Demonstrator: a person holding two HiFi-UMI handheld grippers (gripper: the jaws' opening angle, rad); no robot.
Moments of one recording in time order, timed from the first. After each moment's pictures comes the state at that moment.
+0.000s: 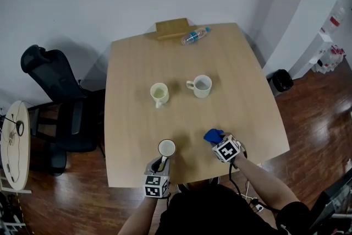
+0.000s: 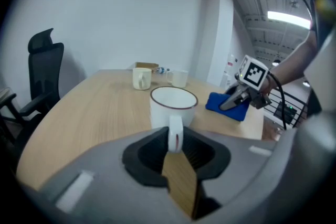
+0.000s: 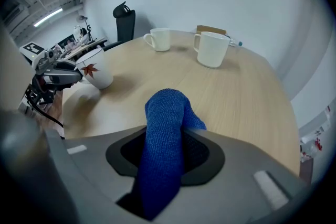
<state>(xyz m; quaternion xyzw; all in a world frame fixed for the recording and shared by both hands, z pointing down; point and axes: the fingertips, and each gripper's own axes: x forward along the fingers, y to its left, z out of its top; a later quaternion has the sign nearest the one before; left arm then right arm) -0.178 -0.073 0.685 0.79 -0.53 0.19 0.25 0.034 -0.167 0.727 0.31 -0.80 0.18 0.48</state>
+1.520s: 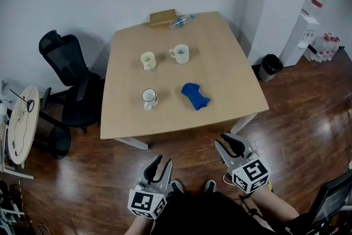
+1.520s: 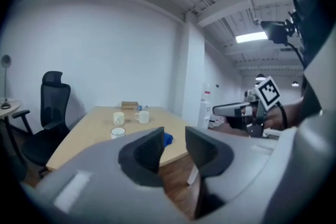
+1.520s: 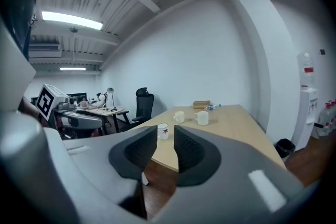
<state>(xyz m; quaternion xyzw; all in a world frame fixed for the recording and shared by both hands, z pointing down) -0.025 0.181 0.447 0.83 -0.55 0.07 0.12 0.136 0.116 0.450 0.39 -0.91 0.10 0.08</state>
